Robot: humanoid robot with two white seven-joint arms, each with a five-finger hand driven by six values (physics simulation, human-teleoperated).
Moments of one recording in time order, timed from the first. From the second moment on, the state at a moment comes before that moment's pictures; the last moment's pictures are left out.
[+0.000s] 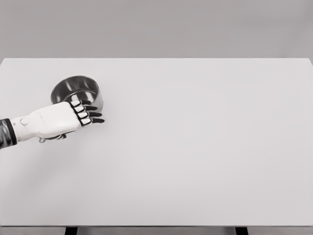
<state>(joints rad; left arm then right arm) -0.31 0.96 -0.46 -1.72 -0.71 -0.61 -0.24 0.06 0.00 -0.08 0.05 -0.27 -0.07 0.21</state>
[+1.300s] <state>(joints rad) -0.30 1.03 -0.38 -1.64 -0.73 -0.61 -0.24 0.06 0.00 -0.08 0.05 -0.27 -0.07 0.21</state>
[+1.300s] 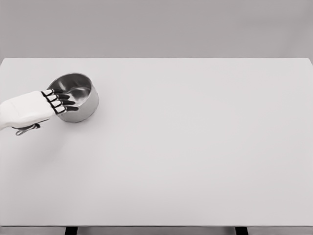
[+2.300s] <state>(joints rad) -0.31 1.03 -0.29 -1.50 -0.73 -0.61 -0.24 0.06 0.00 -0.08 0.05 -0.27 -0.07 0.21</state>
